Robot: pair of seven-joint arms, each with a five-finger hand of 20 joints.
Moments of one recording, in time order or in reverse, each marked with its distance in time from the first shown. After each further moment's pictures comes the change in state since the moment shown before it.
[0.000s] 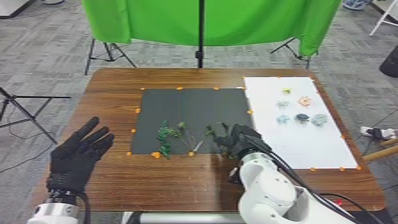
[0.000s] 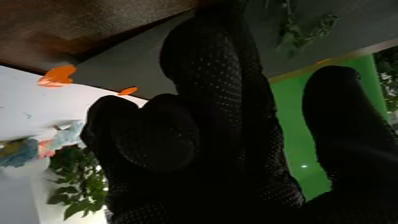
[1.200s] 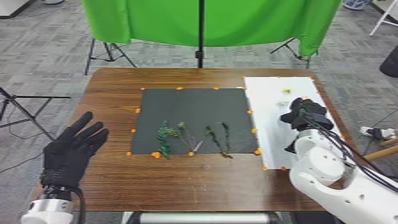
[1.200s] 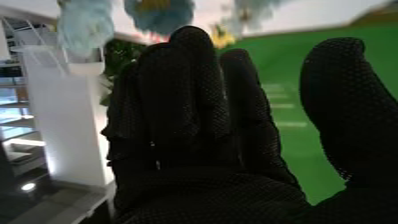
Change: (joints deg) left arm -0.9 1.4 -1.4 0.8 -0.4 -0.1 1.4; right arm 5.4 17.1 4.1 12.0 -2.7 9.8 -4.7
